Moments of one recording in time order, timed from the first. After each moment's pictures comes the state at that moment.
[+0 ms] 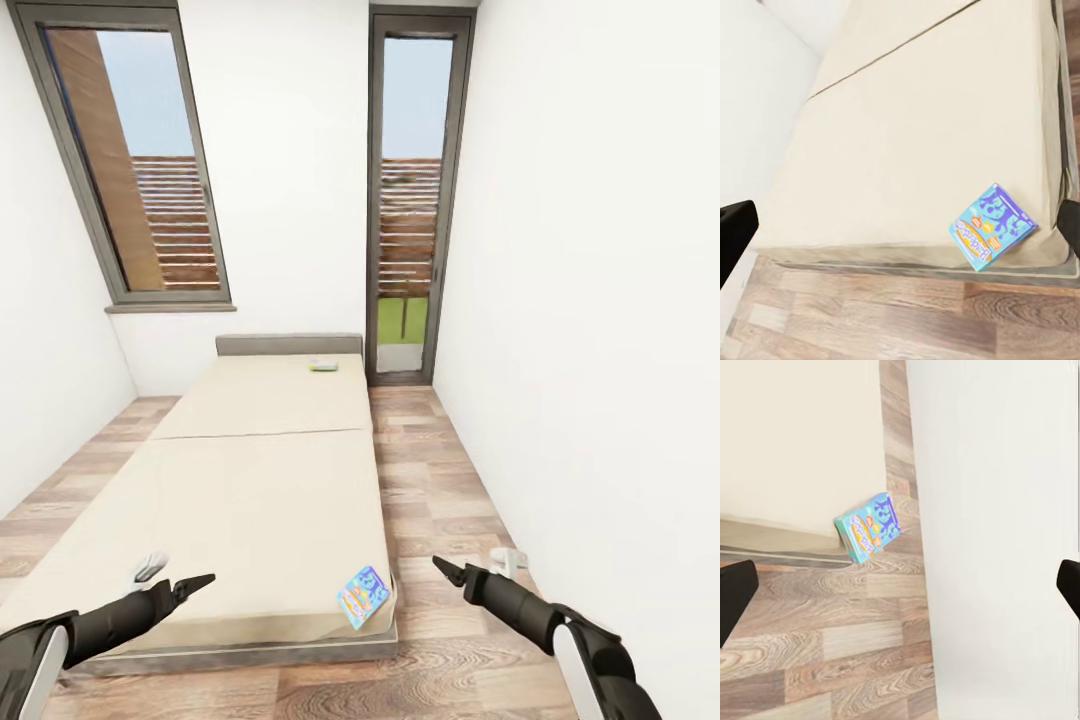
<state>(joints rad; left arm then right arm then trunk) -0.29 0.21 0.44 -1.06 0.16 0.83 -0.90 -0.20 0.01 -0.21 -1.29 -0.25 0.58 0.62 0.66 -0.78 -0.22</state>
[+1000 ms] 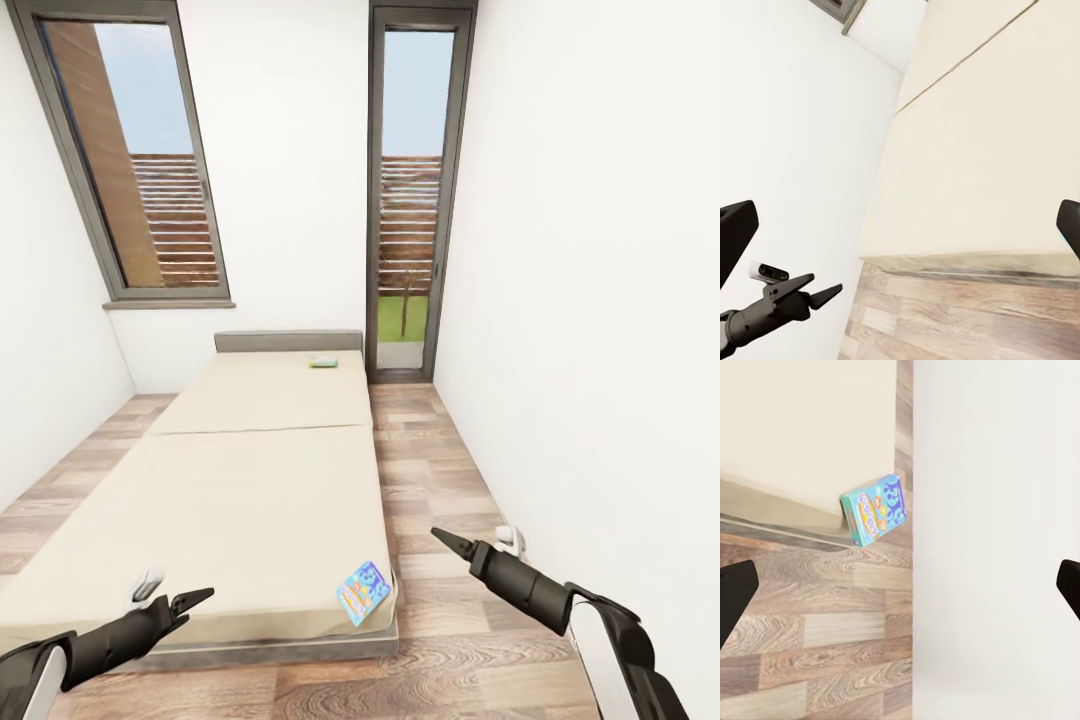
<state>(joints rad) -0.29 0.21 0.47 -0.94 0.17 0.83 -0.92 -0.20 0.00 -0.23 -1.45 -0.54 0.85 0.62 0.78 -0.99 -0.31</state>
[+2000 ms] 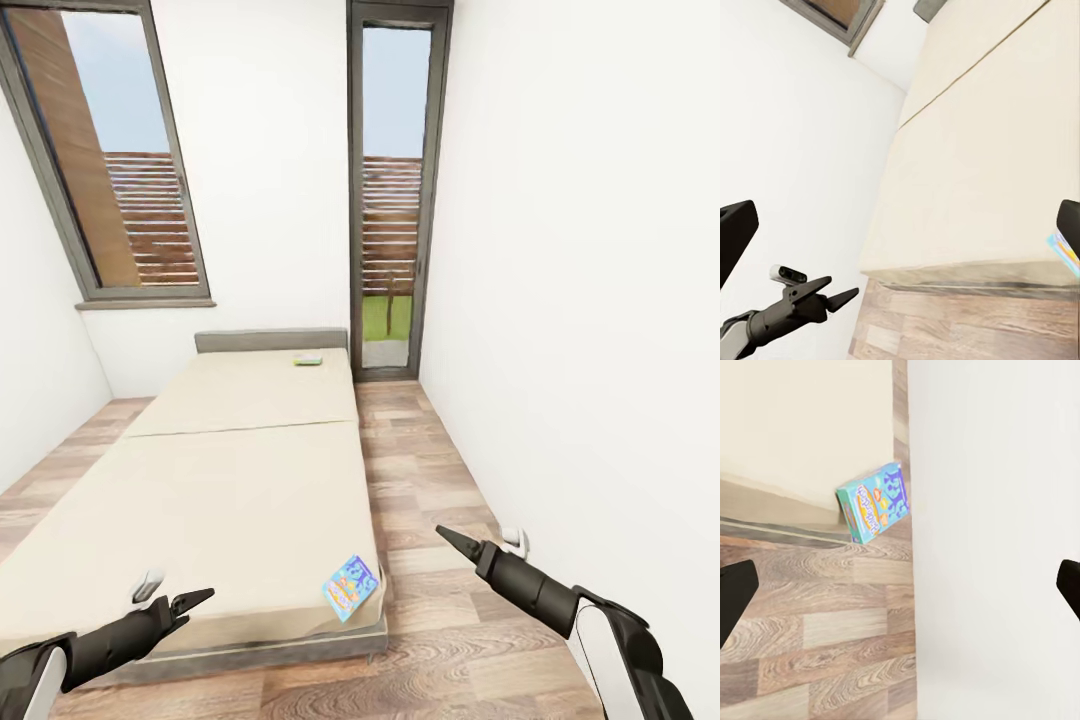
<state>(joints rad) -0.29 0.21 0.47 -0.94 0.17 0.83 -0.93 -0.19 0.00 -0.26 -1.45 -0.54 0.86 0.68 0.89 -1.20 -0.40</state>
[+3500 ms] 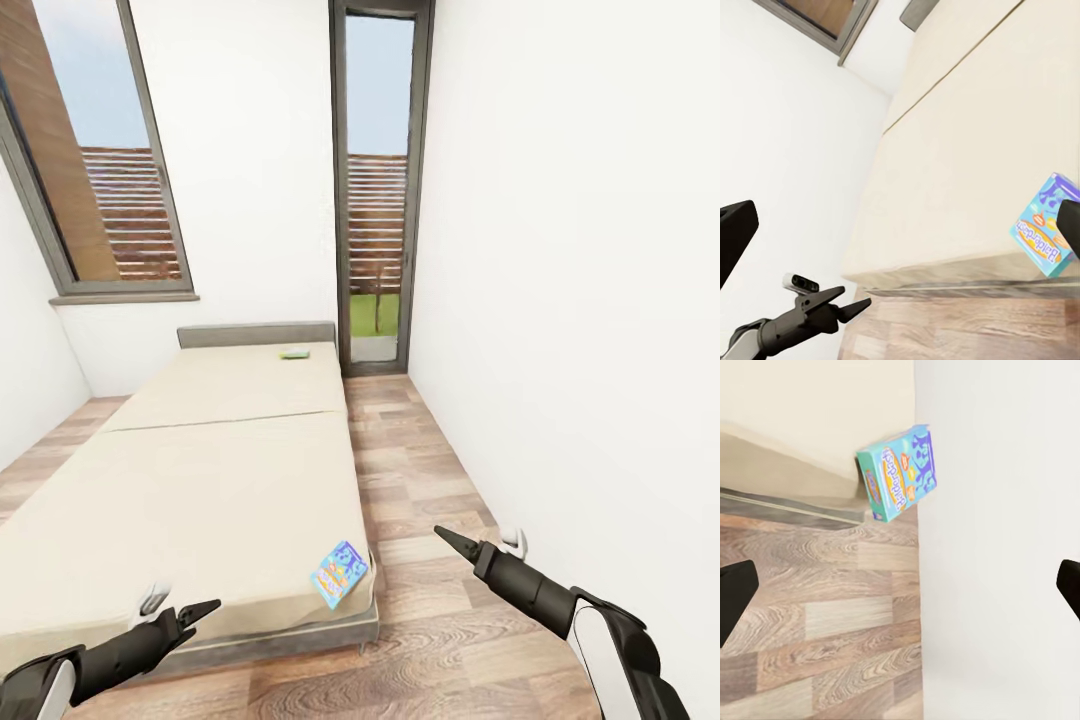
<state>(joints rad) -0.29 0.19 0.47 -0.86 0.17 0.78 -0.92 -0.19 0.01 -0.26 -1.45 -0.54 0.85 0.68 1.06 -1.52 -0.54</state>
